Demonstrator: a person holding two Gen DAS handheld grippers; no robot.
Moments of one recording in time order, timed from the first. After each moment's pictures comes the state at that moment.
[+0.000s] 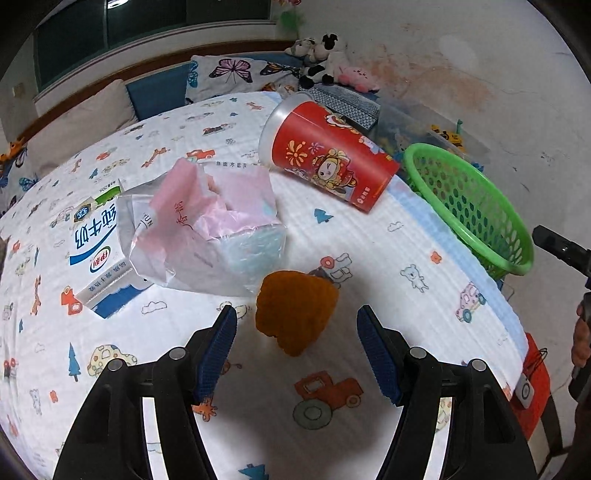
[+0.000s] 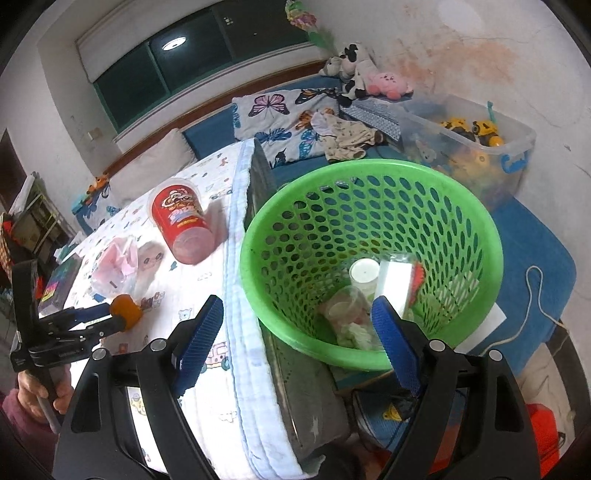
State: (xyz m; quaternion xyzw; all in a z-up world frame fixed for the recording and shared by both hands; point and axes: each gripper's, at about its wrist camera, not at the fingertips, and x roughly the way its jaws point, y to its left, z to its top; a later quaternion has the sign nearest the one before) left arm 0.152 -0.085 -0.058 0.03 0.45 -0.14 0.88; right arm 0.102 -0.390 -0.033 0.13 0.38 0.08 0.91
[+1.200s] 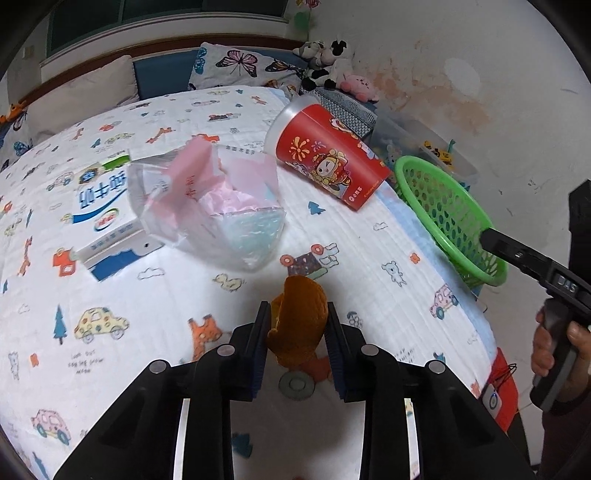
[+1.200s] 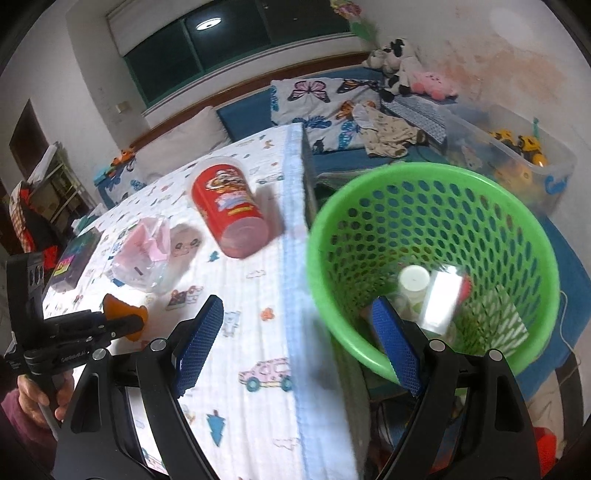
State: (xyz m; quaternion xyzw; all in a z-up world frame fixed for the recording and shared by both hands) left arm 0.133 -0.062 -0.052 -0.04 0.46 -0.16 0.87; right arm 0.132 -0.329 -0.030 0.10 0.39 0.15 0.90
